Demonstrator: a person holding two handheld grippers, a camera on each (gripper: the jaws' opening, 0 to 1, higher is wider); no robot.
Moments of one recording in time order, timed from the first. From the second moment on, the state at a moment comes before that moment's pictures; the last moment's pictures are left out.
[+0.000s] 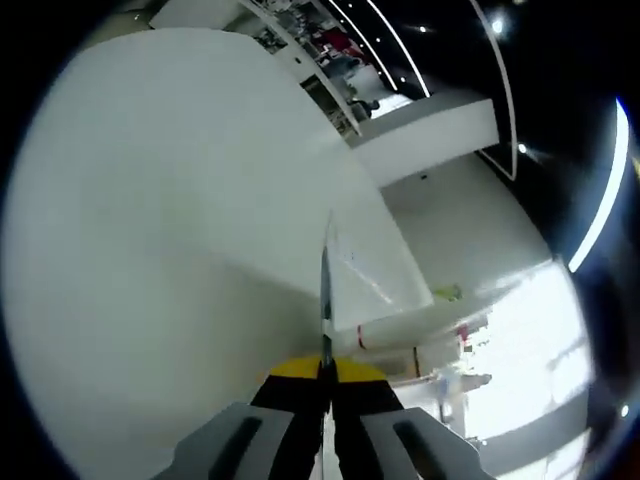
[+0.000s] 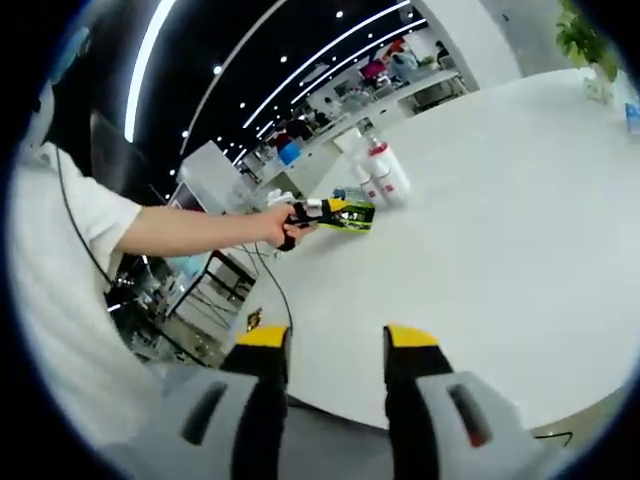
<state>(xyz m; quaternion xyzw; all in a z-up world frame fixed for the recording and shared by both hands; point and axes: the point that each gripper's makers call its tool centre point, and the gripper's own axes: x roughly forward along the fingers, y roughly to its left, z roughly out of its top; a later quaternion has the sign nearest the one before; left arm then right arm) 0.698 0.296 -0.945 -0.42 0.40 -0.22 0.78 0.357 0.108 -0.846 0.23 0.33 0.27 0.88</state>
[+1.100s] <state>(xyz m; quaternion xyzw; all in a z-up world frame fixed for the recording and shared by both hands) 0.713 0.341 -0.976 -0.29 0.44 -0.15 0.84 0.357 0.116 -0.846 0.18 0.33 0.29 0.88</state>
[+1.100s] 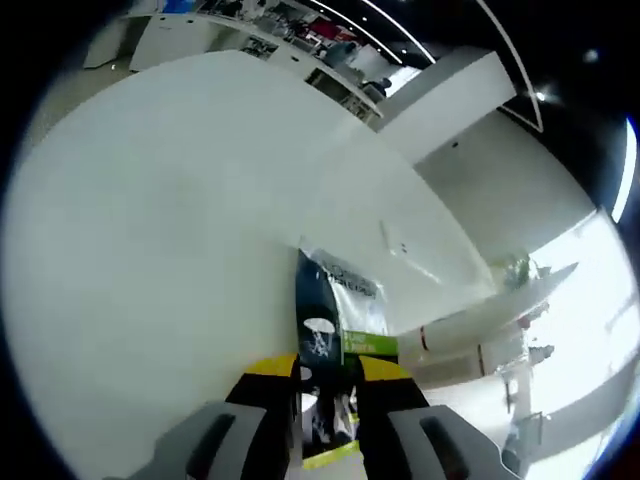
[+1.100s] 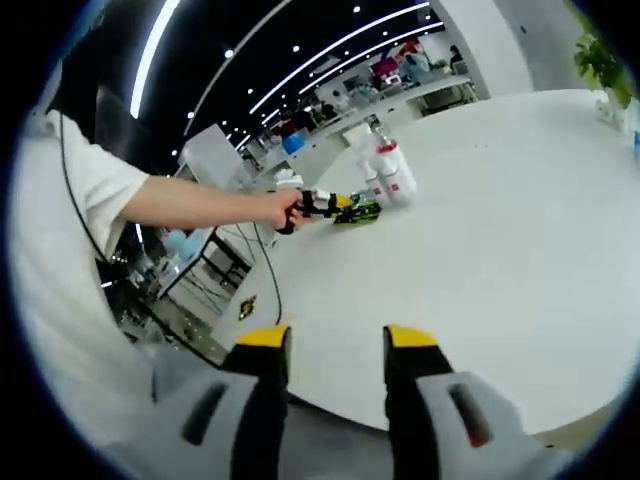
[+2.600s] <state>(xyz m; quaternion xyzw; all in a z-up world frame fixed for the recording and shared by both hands) 0.427 0.530 -0.950 0.10 0.54 -0.17 0.82 0.369 0.176 -0.829 0.21 0.28 0.37 0.86</state>
